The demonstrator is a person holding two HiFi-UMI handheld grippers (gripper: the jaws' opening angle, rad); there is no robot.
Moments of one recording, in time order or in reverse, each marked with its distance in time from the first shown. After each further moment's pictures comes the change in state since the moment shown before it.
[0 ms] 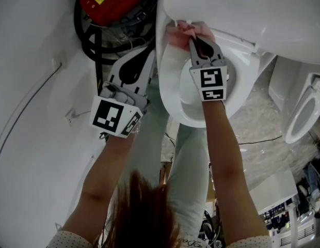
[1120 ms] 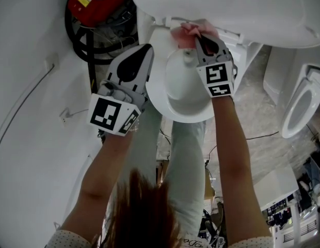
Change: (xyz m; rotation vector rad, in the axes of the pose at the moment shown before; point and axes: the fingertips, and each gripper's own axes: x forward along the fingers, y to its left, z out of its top) left arm 0.022 -0.048 0.004 0.001 -0.011 -0.031; right arm -0.042 -0.054 -0.029 -0.151 0.080 0.022
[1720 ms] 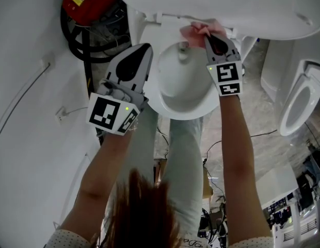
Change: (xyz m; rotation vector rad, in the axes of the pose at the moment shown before) left arm 0.007 -0.025 -0.008 -0.002 0.005 -0.005; right arm -0.031 -0.037 -0.033 0.020 0.006 -0.017
